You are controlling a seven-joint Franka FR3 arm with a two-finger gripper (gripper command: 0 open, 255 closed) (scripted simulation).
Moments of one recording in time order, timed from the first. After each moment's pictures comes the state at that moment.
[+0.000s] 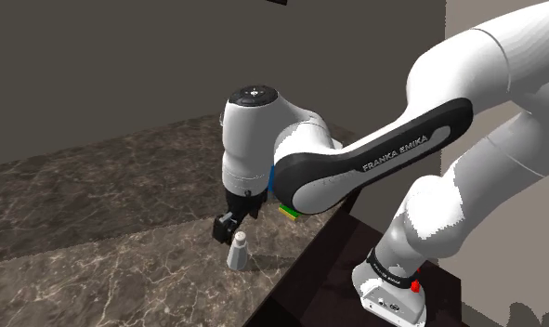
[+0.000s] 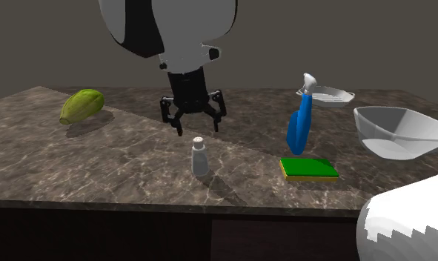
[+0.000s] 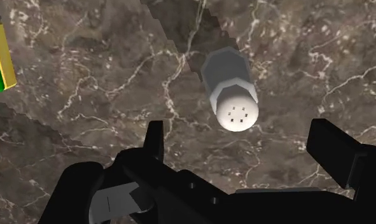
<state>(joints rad) 0.07 -0.26 0.66 -2.44 0.04 2.19 0.65</state>
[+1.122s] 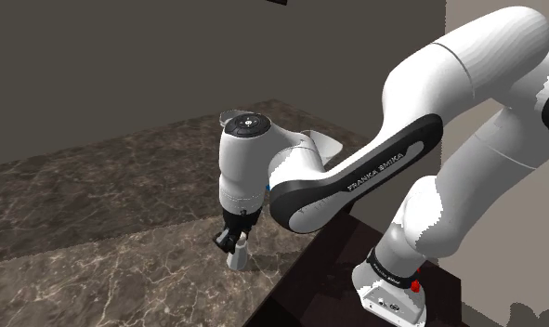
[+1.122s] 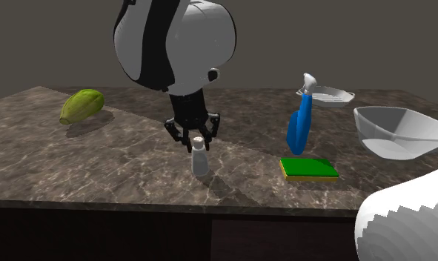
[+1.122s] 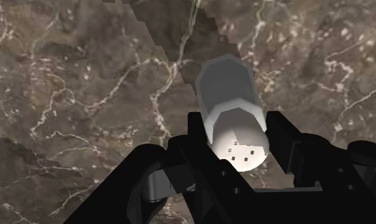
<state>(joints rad) 0.05 -0.16 0.70 -2.48 -0.03 2.32 0.73</state>
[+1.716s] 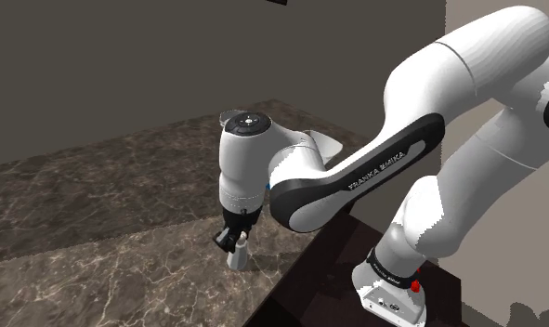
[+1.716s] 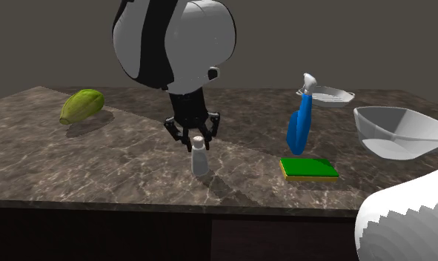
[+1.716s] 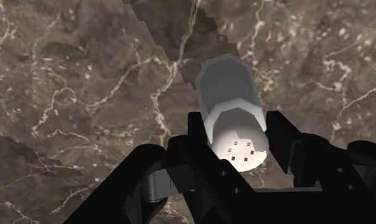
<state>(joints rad) 0.05 -0.16 0.70 -2.48 -0.02 2.31 0.72</state>
